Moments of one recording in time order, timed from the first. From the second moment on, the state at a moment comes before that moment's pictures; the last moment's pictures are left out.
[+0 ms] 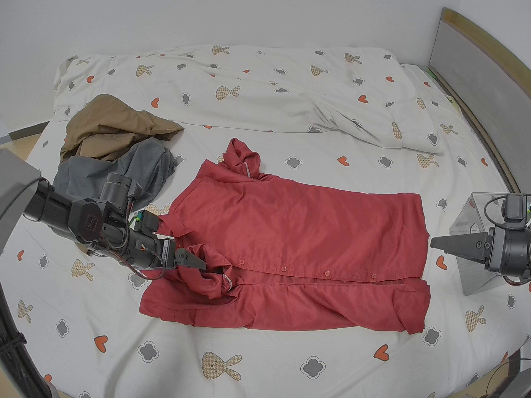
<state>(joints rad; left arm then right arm) -0.17 2.02 -1.13 0.10 -0.49 -0.09 0.25 1.16 -0.65 -0.06 0.49 0.45</state>
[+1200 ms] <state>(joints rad) -0.20 2.09 -1.27 0.03 -0.43 -0.09 0.24 1.22 -0.63 -0.06 0.49 0.45</state>
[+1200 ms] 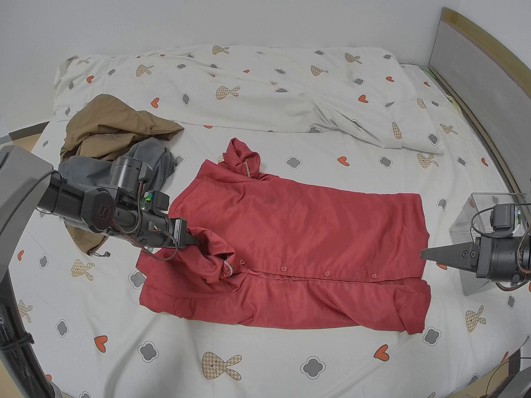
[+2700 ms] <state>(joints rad) -0.19 2.11 -1.33 0.02 -0.43 -0.09 0.02 1.91 -0.59 -0.22 0.37 0.02</state>
